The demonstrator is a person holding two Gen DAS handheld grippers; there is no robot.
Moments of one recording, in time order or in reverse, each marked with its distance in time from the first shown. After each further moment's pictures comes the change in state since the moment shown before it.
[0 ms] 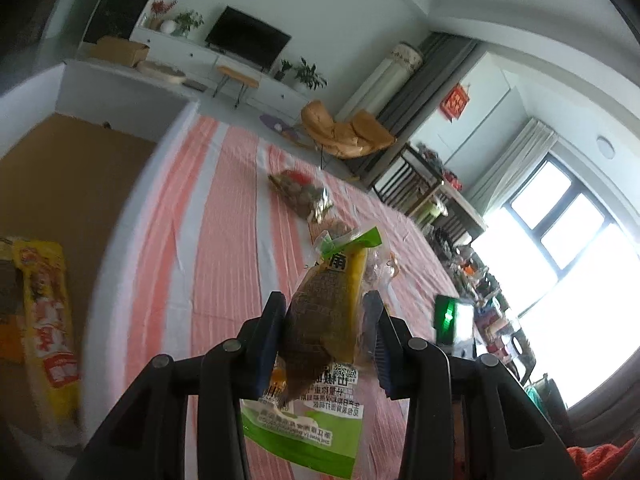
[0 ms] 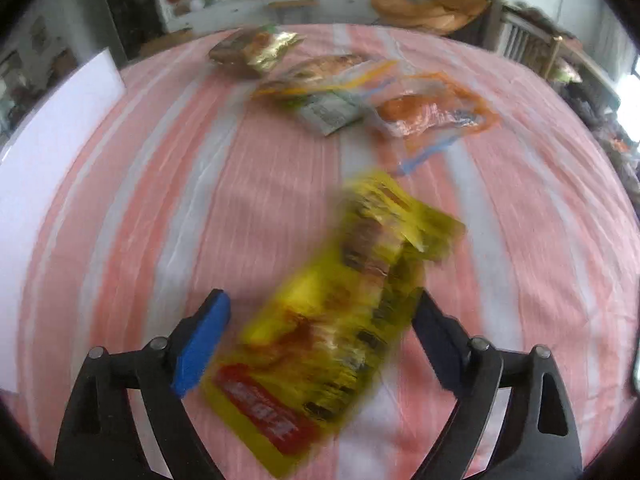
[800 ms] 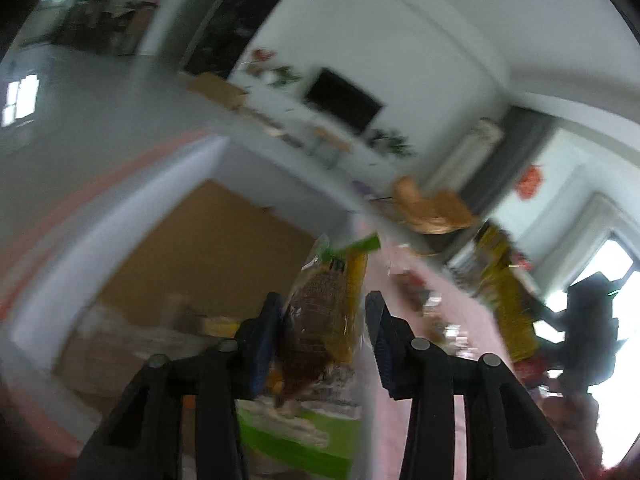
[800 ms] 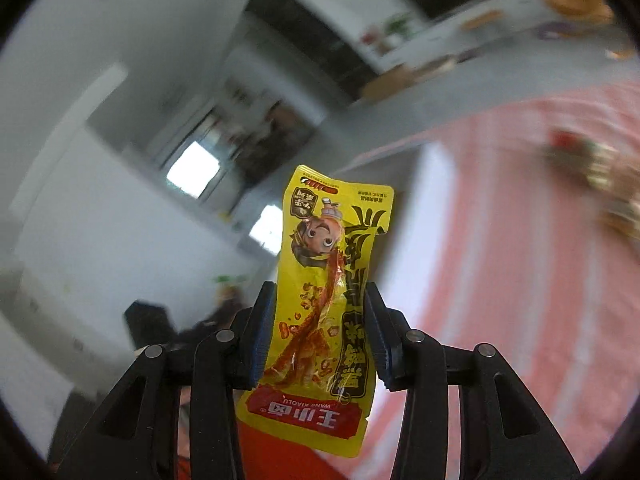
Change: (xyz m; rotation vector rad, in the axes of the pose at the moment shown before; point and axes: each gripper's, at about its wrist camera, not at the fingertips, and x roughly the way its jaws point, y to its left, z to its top) left arm -0.136 0.137 0.059 -0.175 -0.205 0.337; right arm -0.147 0.162 0.108 -0.020 -0.093 0.990
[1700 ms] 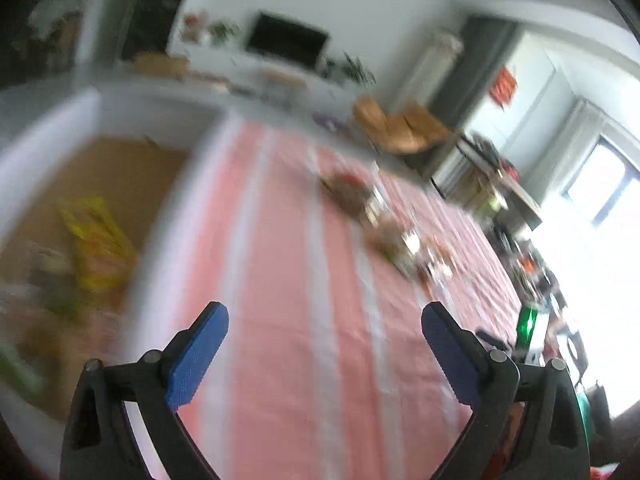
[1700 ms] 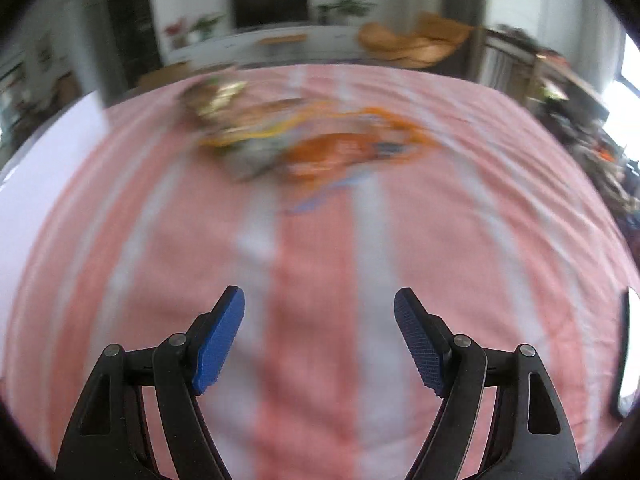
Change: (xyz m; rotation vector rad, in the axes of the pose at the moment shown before) left arm 0.120 -0.193 -0.127 0.234 0.247 -0.102; right arm -0.133 -0.261 -0.101 -0.023 -0.058 -1.027
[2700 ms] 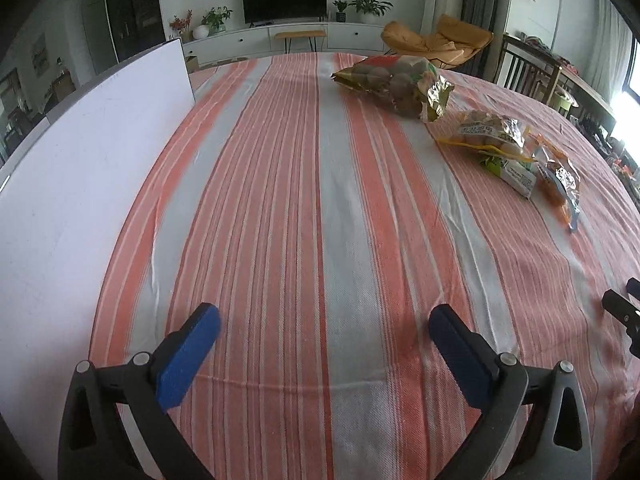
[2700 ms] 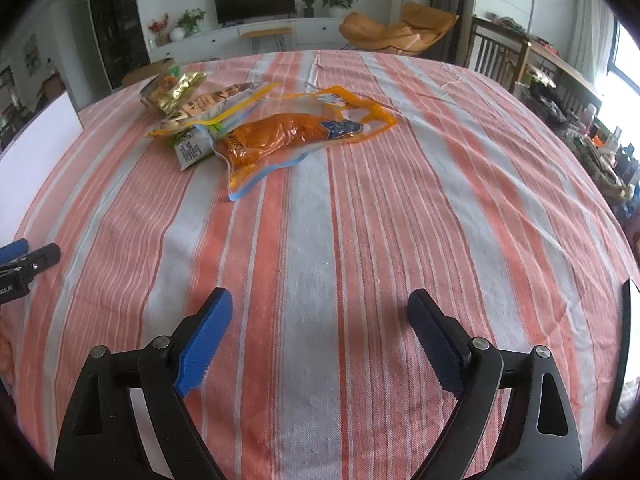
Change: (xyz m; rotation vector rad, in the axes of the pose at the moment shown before) left arm 0.175 -0.021 -0.019 0.246 0.143 0.377; right arm -0.009 -0.018 -0.014 0.009 0.035 -0.003
